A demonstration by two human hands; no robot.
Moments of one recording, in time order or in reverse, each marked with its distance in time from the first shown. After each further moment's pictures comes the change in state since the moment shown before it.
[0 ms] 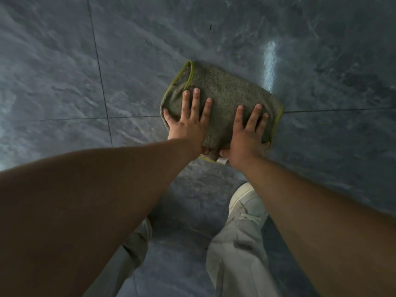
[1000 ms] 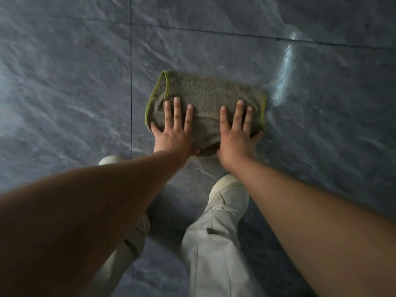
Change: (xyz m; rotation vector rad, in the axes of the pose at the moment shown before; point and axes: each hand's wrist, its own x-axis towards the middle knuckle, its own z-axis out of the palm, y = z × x) left_hand -0.168 -0.009 0.166 -0.171 -0.011 -0.225; right_hand -0.118 -0.005 0.165 -0.219 0.117 -0.272
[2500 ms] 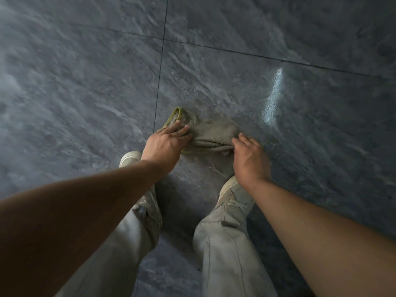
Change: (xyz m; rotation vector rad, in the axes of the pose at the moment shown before) left_hand -0.061 -0.092 -0.014 -0.234 0.320 0.361; right_hand -0.071 -0.009 -0.029 0.217 0.173 -0.086
